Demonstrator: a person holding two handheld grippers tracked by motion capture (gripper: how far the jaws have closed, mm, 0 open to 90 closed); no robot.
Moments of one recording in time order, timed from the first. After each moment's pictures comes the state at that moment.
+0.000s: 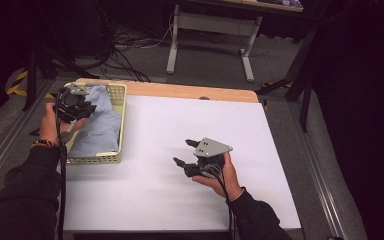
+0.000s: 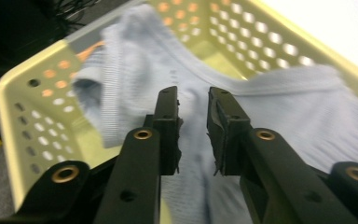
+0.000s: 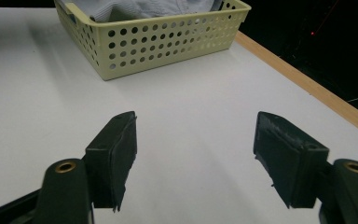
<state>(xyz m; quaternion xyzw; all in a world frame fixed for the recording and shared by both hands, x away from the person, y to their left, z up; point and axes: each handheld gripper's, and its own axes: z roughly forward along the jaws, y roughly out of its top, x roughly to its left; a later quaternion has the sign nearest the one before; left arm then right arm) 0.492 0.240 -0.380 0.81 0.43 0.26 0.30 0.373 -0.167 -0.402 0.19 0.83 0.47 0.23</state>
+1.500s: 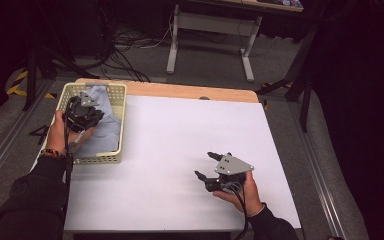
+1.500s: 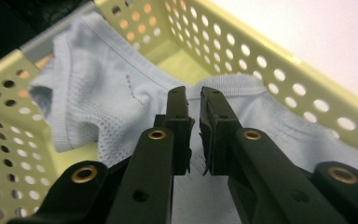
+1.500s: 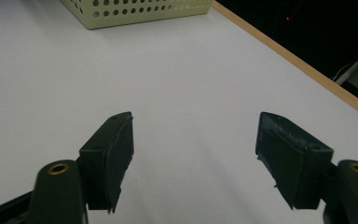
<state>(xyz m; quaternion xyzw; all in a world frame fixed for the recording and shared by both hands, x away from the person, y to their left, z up) 0.469 0.218 -0.385 0.82 0.41 0.27 0.30 0.339 -0.222 -0.420 0.21 0.83 0.43 0.27</state>
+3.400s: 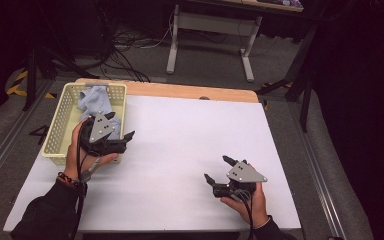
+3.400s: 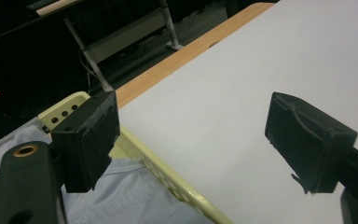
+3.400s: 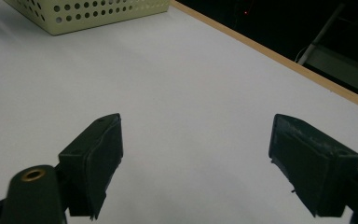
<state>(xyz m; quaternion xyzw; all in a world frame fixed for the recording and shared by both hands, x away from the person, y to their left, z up) 0.390 0.157 -0.381 0.77 0.28 0.34 0.45 0.316 -0.242 -0.426 0.28 0.79 0.44 0.31</state>
